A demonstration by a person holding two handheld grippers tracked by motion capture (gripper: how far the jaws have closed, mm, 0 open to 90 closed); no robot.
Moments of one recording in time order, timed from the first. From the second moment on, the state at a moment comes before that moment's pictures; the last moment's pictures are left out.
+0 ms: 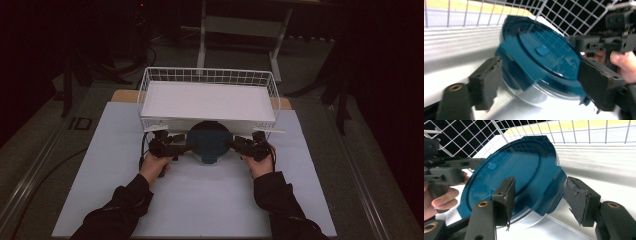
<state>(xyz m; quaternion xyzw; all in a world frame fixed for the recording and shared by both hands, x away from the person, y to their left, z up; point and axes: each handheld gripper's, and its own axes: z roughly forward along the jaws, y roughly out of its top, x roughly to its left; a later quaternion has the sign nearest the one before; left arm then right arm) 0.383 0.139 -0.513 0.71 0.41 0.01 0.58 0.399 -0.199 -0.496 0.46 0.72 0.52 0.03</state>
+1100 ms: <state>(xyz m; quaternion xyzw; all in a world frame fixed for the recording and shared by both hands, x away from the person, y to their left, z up) 0.286 0.141 -0.495 0.77 0.32 0.02 0.55 0.327 -0.148 -0.490 0.37 0.79 0.49 -0.01</state>
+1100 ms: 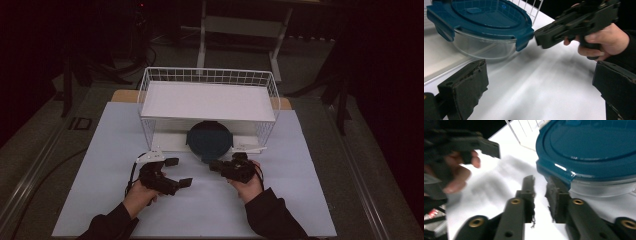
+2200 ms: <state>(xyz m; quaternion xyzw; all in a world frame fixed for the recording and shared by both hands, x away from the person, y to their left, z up) 0.280 0.147 -0.497 0.76 0.32 0.04 0.56 0.381 -0.135 -0.507 0.42 0.78 0.47 0.02</state>
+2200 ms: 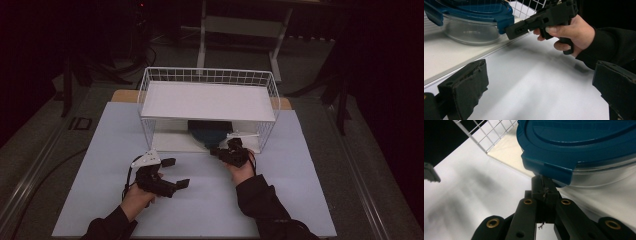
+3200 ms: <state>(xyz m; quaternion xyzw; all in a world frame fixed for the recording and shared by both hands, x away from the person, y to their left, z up) 0.269 0.148 -0.486 0.76 0.30 0.05 0.57 0.343 -0.142 -0.493 0.36 0.77 0.52 0.03</state>
